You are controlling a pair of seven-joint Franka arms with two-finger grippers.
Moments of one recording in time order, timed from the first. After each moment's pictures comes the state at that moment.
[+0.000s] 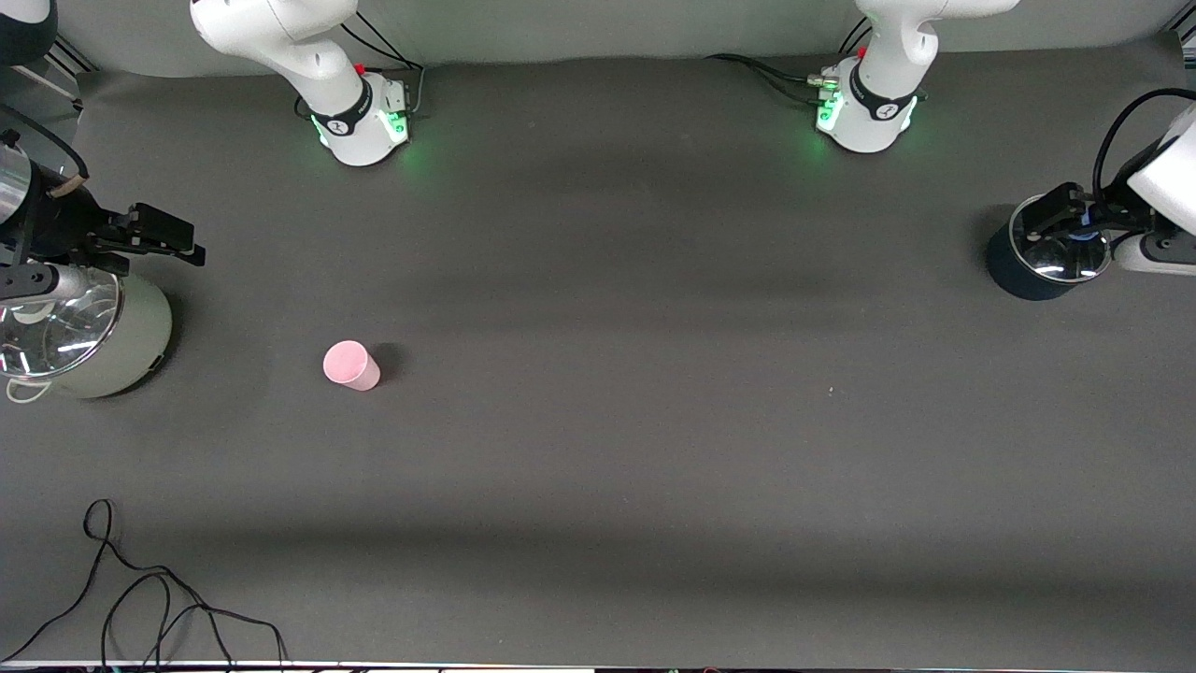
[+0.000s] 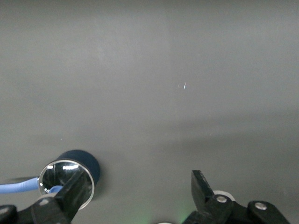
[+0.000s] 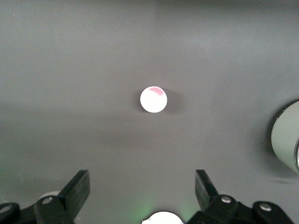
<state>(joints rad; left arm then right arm) -0.04 -0.06 0.01 -1.65 0.01 1.53 0.10 0.30 0.06 -0.27 -1.46 0.09 1.41 -0.02</state>
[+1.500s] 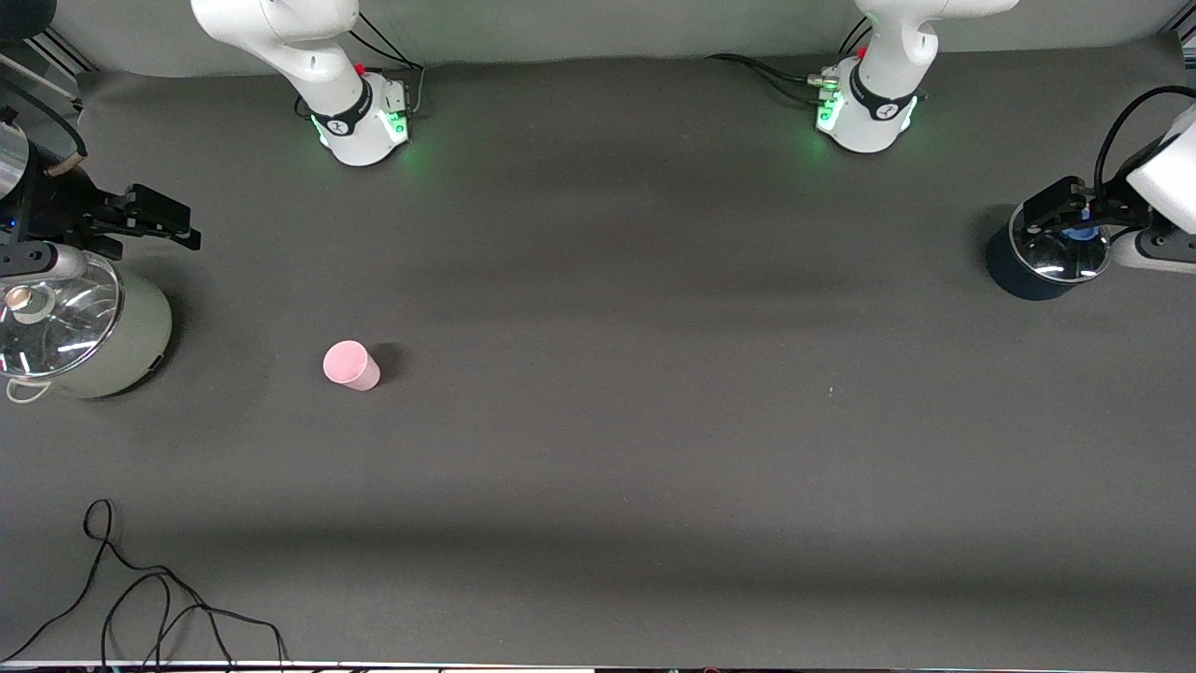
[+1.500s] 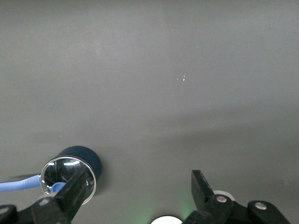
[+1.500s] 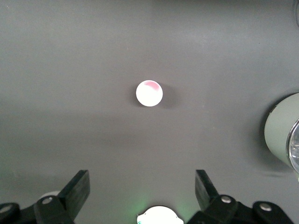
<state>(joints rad) -0.03 -0.05 0.01 -1.64 0.00 1.52 0.12 0.06 0.01 -0.01 -1.50 0.05 1.40 -0.01</state>
